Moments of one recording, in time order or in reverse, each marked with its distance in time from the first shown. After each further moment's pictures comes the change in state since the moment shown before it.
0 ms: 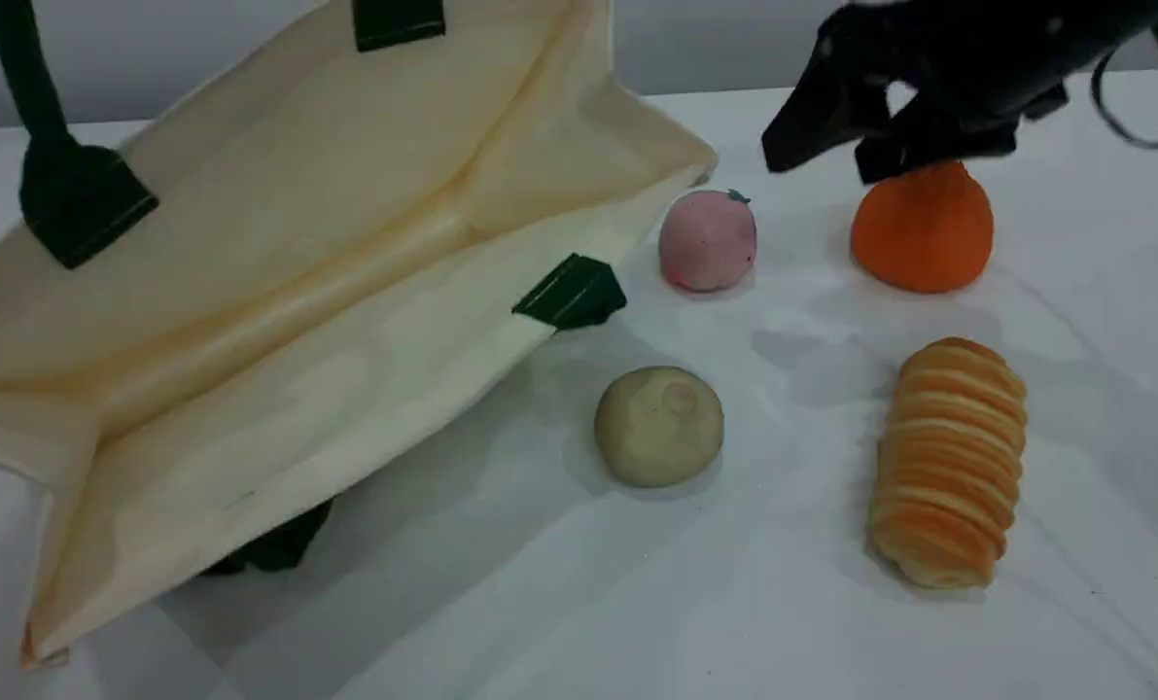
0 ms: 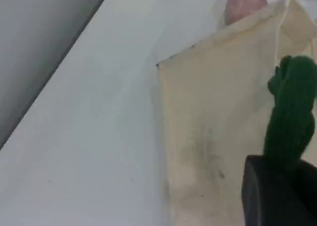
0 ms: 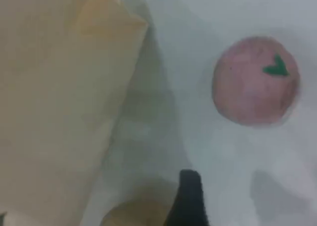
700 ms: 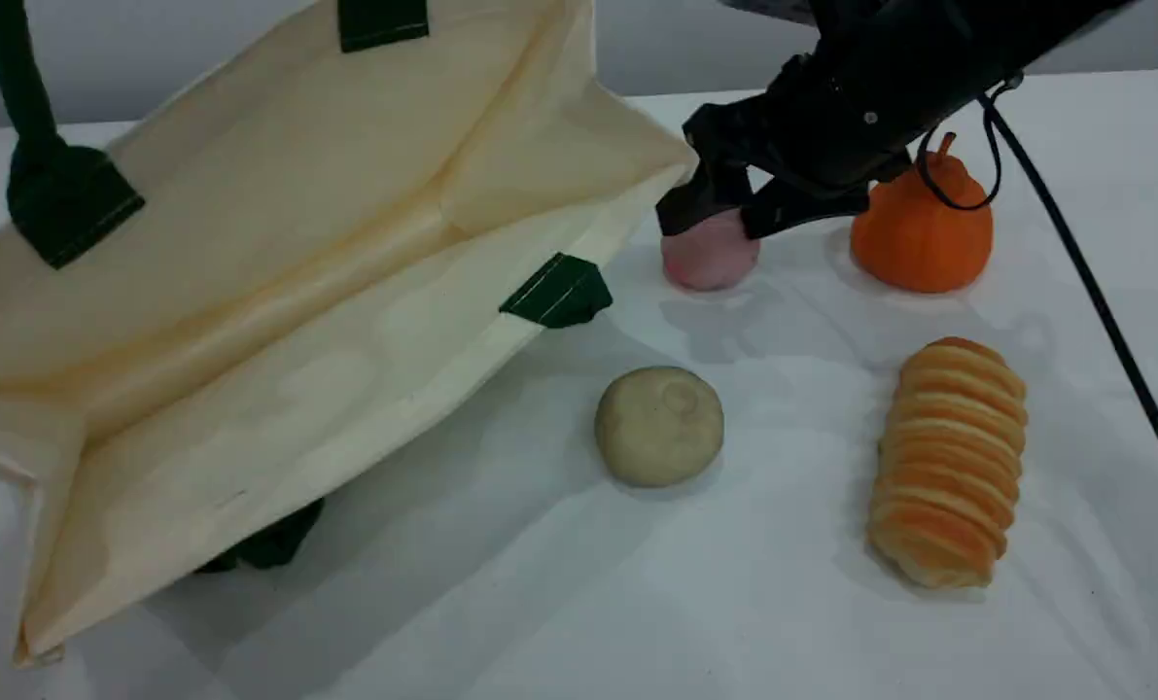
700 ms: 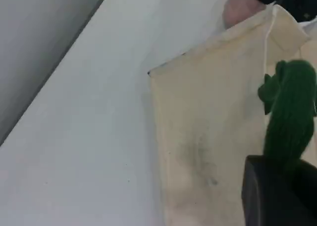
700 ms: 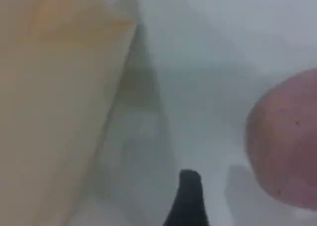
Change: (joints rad) left arm 0.000 0.000 0.000 -0.007 0.000 -0.006; right arm 0.091 0.265 -0.247 0.015 -0.066 0.013
